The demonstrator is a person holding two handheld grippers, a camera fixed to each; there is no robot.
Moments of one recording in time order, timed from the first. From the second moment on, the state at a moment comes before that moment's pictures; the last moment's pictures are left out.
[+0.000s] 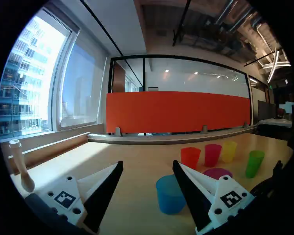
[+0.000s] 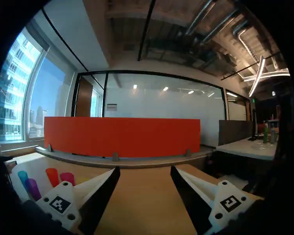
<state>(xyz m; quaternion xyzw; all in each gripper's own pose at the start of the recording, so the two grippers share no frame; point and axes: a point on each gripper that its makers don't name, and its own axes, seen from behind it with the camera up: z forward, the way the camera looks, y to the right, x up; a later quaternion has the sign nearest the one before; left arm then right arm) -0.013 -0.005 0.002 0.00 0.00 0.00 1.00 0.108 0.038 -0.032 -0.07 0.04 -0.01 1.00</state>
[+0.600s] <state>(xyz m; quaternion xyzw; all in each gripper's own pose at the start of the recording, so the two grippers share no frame) -0.012 -0.005 0.003 0.00 0.01 0.00 1.00 0.089 0.030 -0.033 -0.04 0.04 -0.04 1.00</state>
